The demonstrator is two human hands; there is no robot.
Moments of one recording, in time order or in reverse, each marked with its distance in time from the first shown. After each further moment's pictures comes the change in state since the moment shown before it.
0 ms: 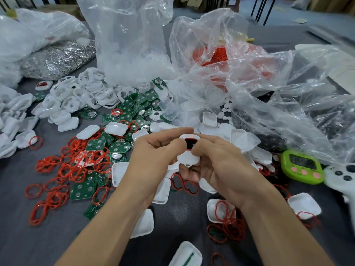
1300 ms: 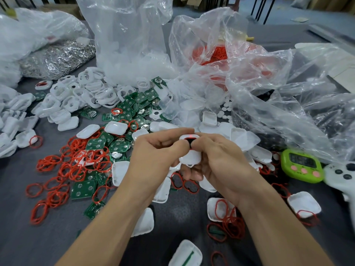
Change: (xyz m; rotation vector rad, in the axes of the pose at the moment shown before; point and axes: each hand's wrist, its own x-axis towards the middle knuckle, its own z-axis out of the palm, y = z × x) left_hand -0.002 0.000 0.003 0.074 0.026 0.054; right_hand 0.000 0.003 0.000 -0.028 0.025 -0.058
